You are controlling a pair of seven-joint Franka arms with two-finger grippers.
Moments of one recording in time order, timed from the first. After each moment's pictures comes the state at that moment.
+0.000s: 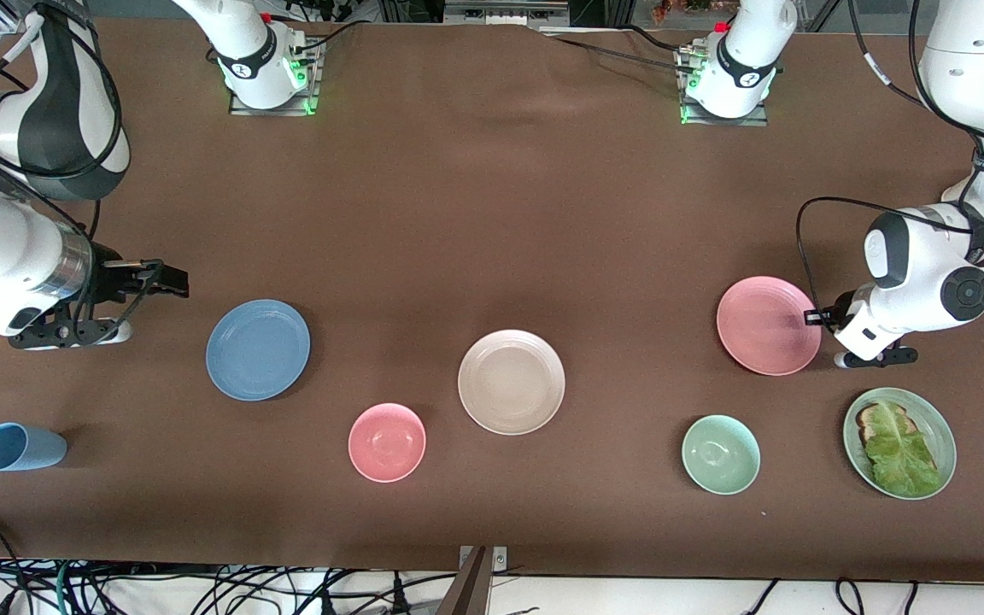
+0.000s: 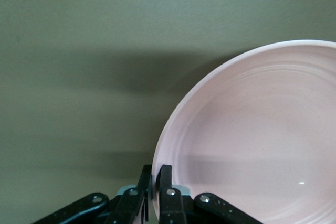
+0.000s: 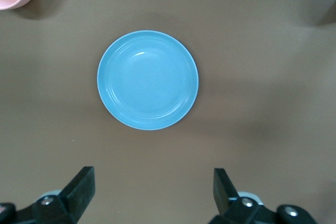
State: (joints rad) left arm 0.16 0.51 0.00 -1.96 0.03 2.26 0.01; right arm 0.04 0.30 0.03 -1.58 0.00 1.75 -0.03
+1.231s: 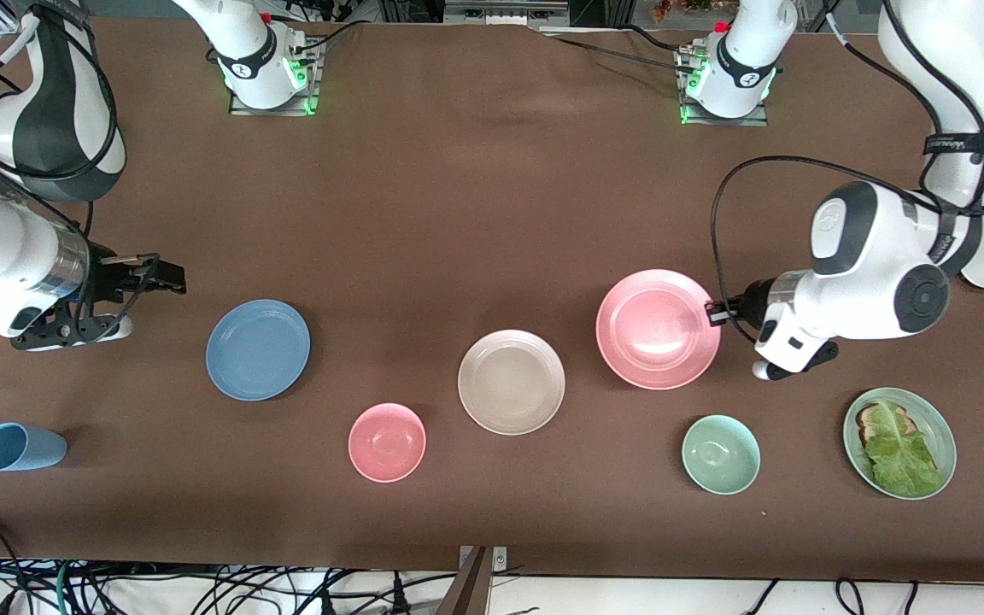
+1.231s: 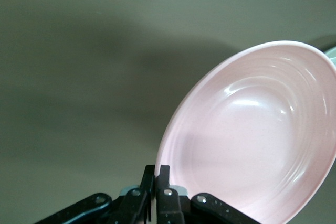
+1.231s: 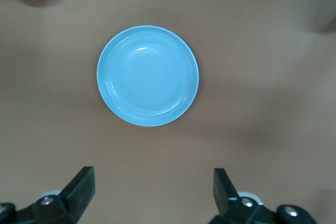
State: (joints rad) left arm 0.00 0.46 -0.23 -1.64 -0.21 1.88 -0.49; right arm 0.03 0.29 0.03 -1.58 -0.01 1.74 -0.10
